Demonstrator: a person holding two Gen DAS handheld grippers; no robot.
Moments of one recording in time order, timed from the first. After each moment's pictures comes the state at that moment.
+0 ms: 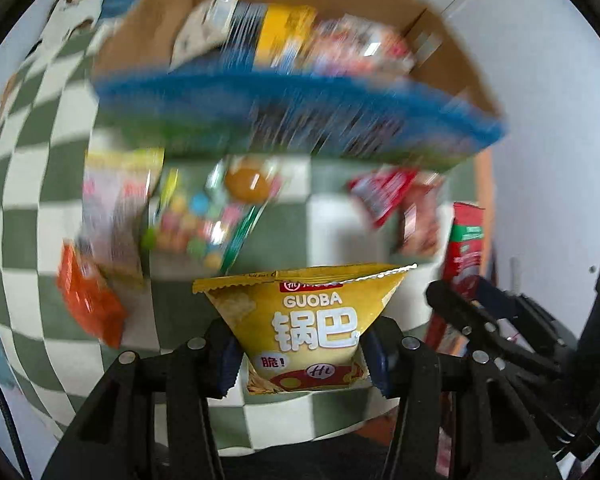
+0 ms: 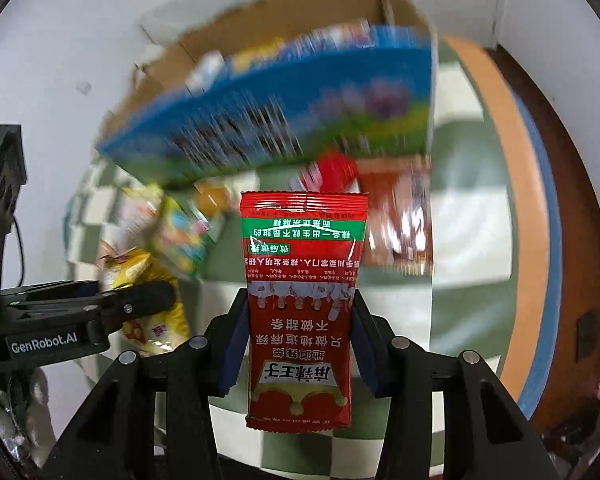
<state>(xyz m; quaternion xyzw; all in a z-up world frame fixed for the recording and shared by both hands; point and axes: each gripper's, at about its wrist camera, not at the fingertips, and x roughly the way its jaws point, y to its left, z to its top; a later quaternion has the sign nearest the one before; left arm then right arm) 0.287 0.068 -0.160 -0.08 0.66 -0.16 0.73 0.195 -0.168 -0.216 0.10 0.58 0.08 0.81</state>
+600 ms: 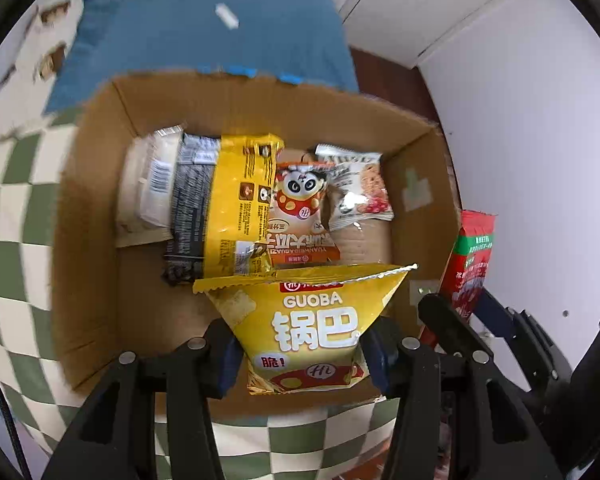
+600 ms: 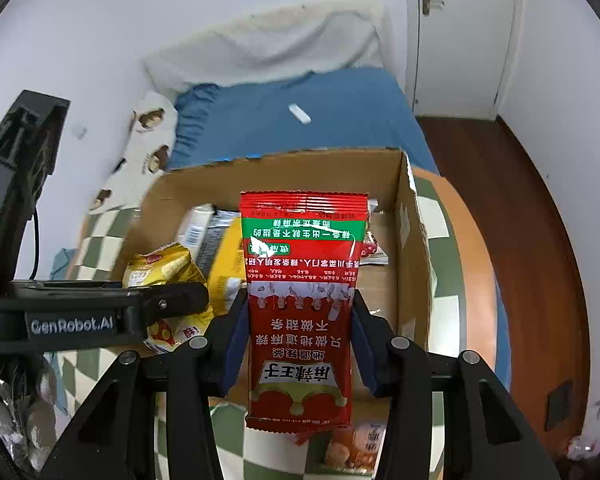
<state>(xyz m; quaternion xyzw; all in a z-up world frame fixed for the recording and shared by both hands) 0.472 -0.013 -0.169 -0.12 0.67 -0.16 0.71 0.397 -0.177 -0.133 0.05 0.52 0.06 0.85</state>
